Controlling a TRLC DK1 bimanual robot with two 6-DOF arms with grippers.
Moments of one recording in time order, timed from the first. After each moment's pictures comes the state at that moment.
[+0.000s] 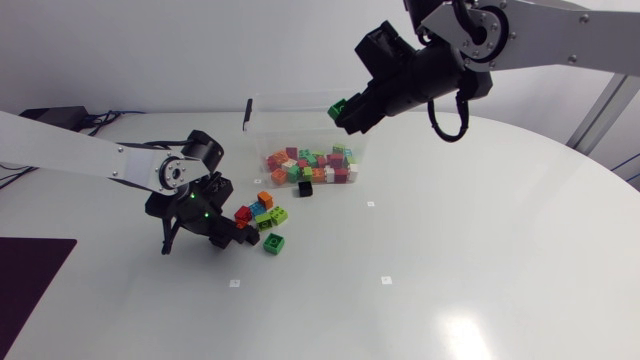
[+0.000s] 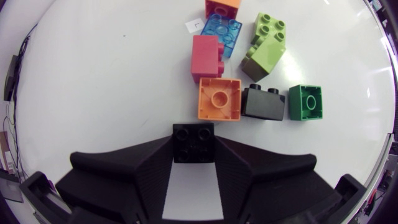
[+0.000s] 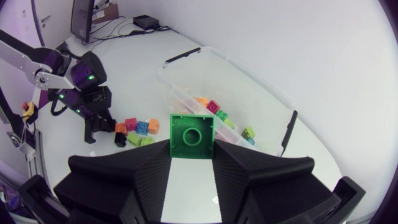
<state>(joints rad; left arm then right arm) -0.28 1.87 1.04 -0.48 -0.05 0.15 0.42 1.74 1.52 -0.50 -0.28 -0.33</state>
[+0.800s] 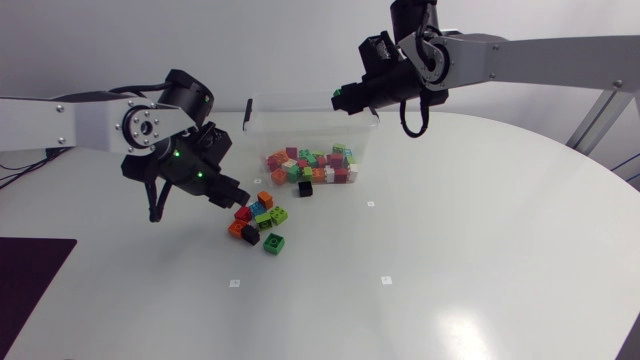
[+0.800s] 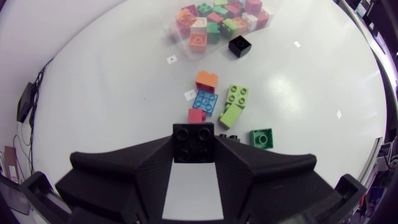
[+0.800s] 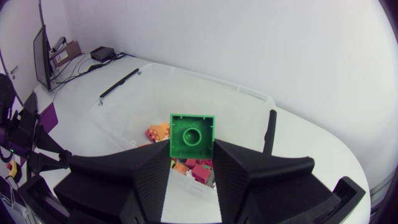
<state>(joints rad) -0.33 1.68 1.16 -0.56 -0.05 0.16 0.35 2.00 1.67 -0.25 -0.20 -0.09</state>
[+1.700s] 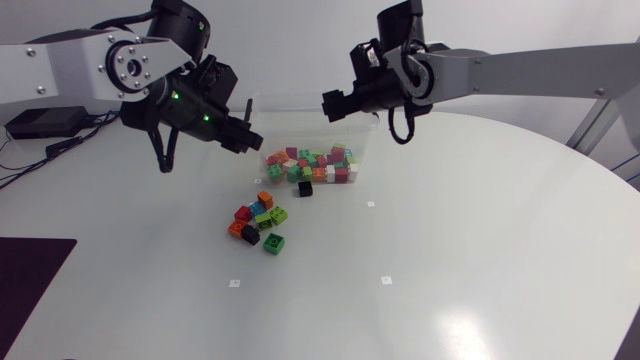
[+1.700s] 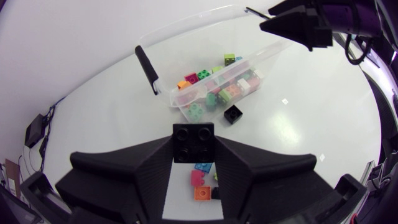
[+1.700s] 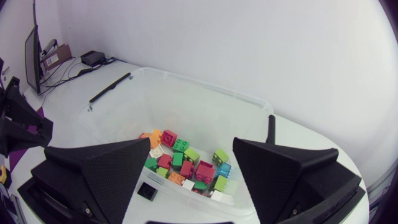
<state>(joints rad) -0.36 1.69 1.38 -0.54 -0.04 0.15 0.39 2.01 1.62 -0.13 -0.10 -0.07</state>
